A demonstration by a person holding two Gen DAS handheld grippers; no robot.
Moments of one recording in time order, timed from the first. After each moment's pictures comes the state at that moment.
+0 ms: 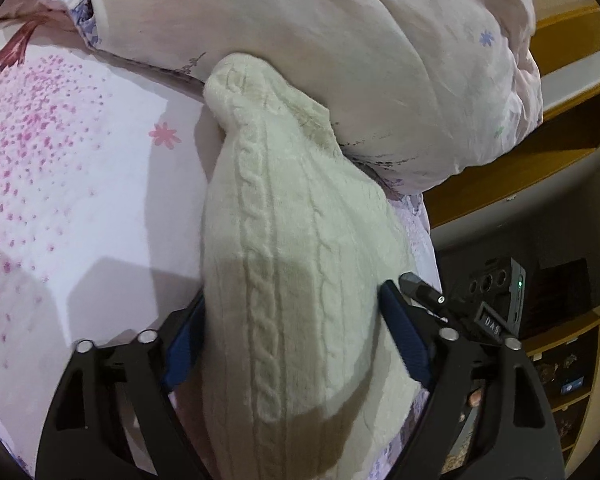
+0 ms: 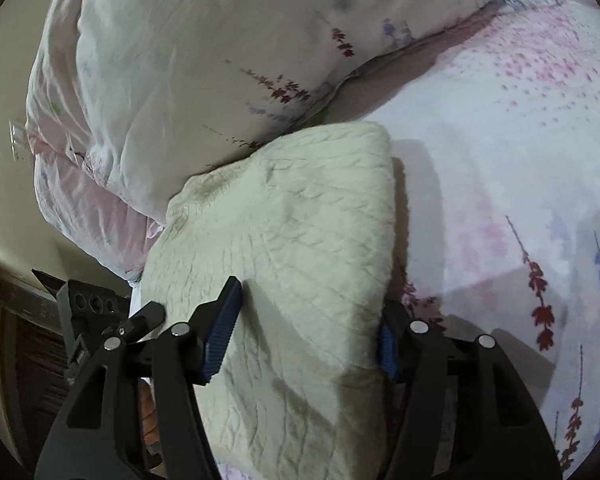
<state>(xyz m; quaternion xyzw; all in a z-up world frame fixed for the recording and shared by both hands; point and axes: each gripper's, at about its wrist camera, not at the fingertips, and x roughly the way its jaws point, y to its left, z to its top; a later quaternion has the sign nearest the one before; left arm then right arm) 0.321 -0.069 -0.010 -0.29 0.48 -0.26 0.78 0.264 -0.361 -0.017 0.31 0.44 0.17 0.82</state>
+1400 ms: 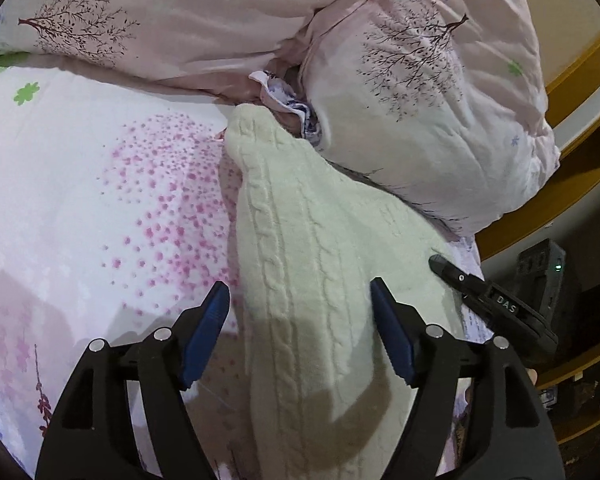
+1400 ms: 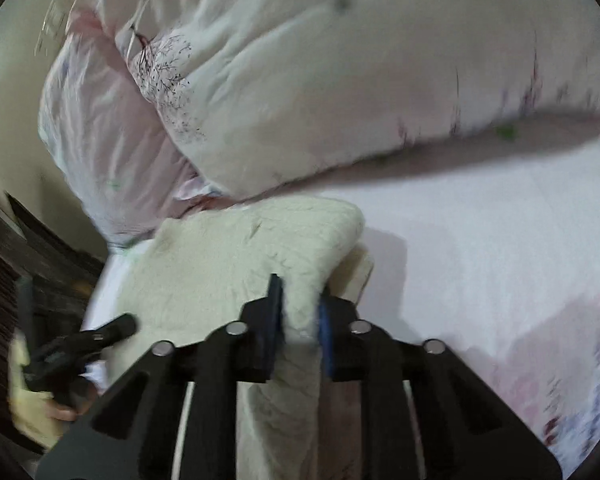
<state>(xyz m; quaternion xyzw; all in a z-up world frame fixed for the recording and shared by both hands) 0.280 0.091 0.014 -0.25 0.44 -0.16 0.85 0.283 -0.198 0.013 0.16 0.39 0.17 0.89</state>
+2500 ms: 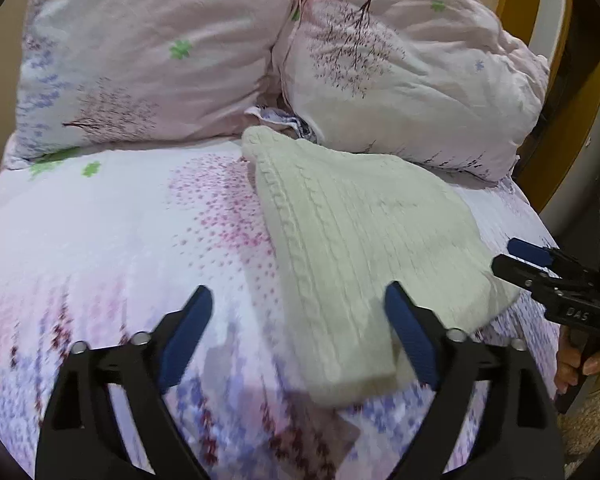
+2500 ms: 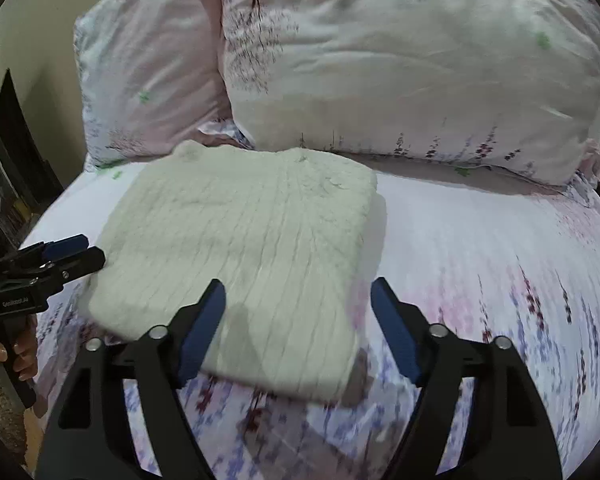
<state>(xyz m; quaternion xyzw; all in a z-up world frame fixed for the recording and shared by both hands) 0.179 0.078 0.035 -0.06 0.37 -0.10 0.92 0.168 -0.167 0.031 -0.01 0.35 0.13 0.93</state>
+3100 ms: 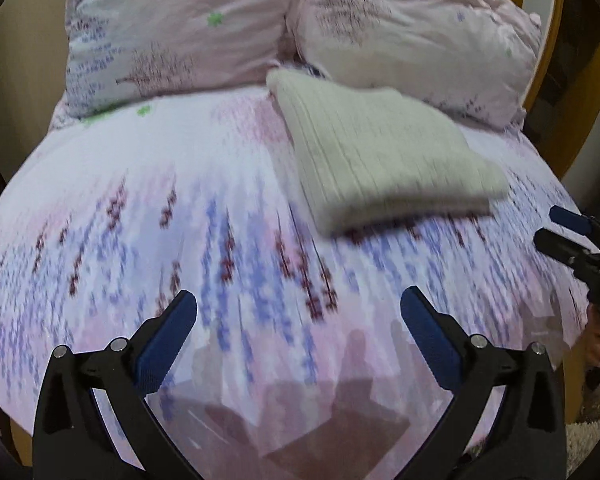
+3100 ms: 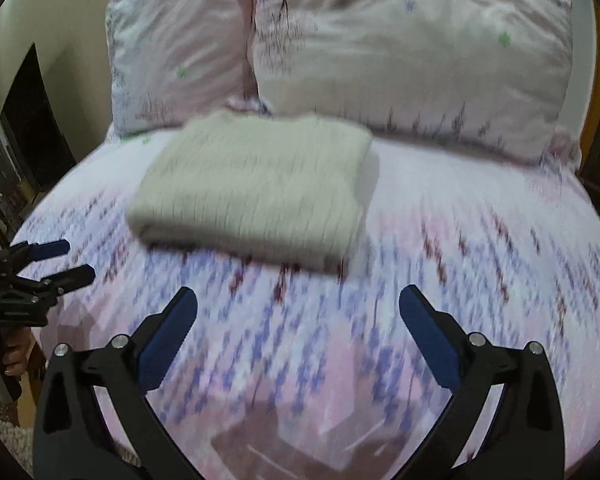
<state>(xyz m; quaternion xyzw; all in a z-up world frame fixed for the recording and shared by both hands) 0.086 0.062 0.011 -0.02 0.43 -0.05 0.90 0.073 -0.170 0.020 -0.04 0.37 0.13 0.92</state>
